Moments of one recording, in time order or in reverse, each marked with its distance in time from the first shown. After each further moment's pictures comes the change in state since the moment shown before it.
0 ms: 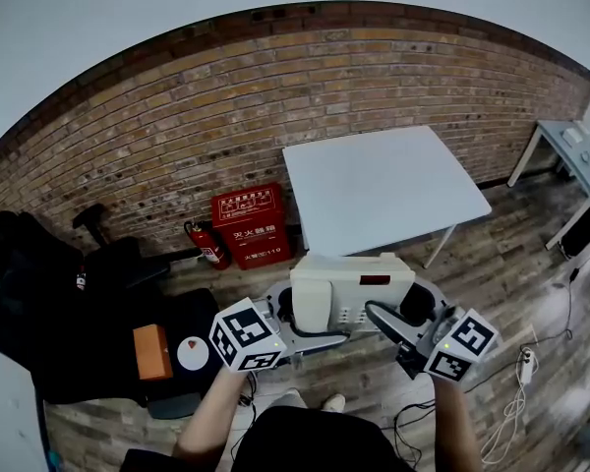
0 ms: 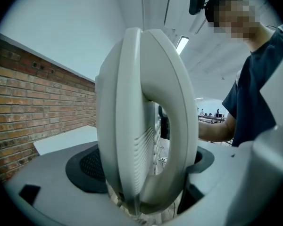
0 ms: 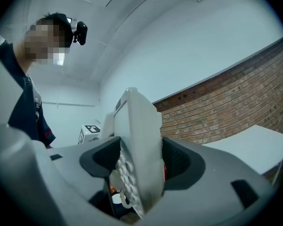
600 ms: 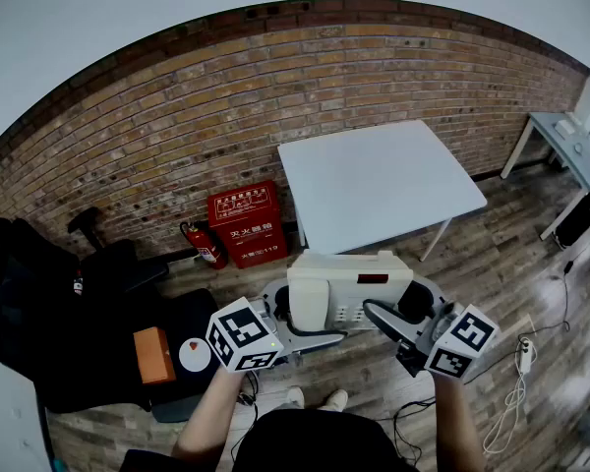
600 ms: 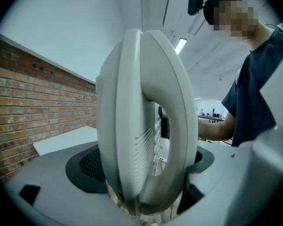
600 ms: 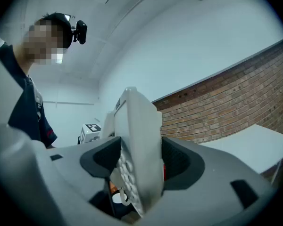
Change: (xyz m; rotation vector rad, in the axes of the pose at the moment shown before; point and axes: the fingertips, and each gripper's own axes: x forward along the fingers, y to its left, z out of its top) left arm -0.019 0.004 0.004 0.014 -0.007 -0.018; right arm 0.014 0.013 0.002 -0.002 0.021 -0.006
